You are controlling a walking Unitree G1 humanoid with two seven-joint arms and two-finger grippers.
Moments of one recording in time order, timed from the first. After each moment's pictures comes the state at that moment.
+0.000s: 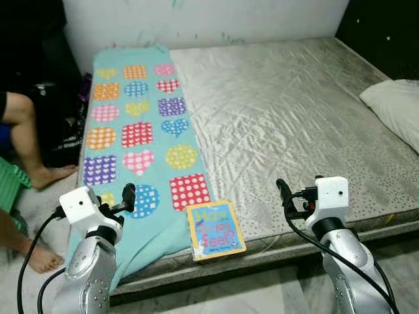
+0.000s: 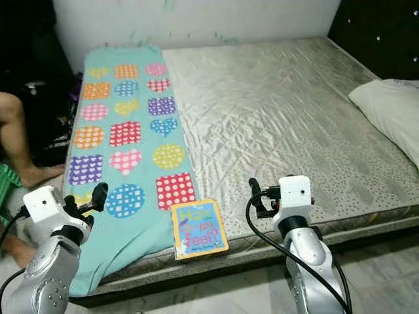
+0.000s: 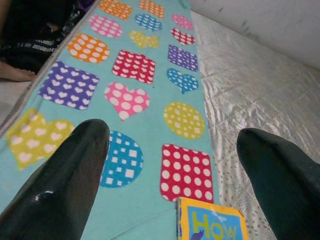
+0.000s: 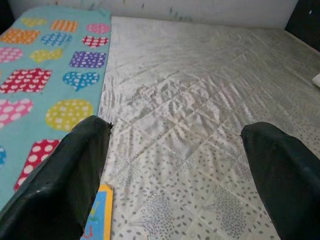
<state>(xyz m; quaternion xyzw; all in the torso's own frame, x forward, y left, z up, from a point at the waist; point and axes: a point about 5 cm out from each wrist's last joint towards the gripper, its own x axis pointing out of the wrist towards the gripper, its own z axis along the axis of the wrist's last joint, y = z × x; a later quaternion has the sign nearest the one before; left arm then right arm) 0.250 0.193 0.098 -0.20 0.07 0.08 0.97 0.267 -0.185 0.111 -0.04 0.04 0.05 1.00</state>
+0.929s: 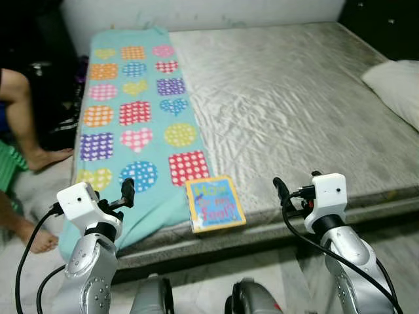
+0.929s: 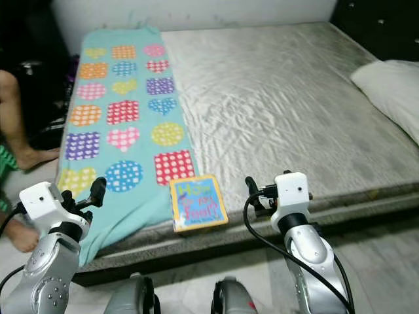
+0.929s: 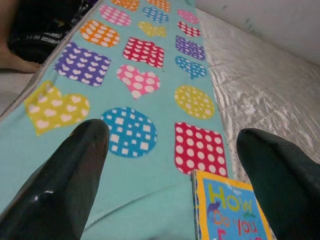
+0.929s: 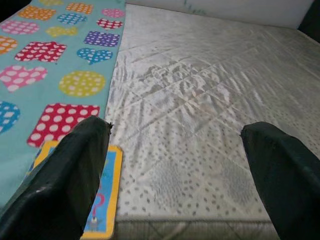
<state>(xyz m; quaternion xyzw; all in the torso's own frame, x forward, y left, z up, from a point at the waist) 0.250 0.192 0.107 -0.20 0.05 0.09 0.97 0.268 -0.182 0.118 -0.07 0.03 0.08 0.99</state>
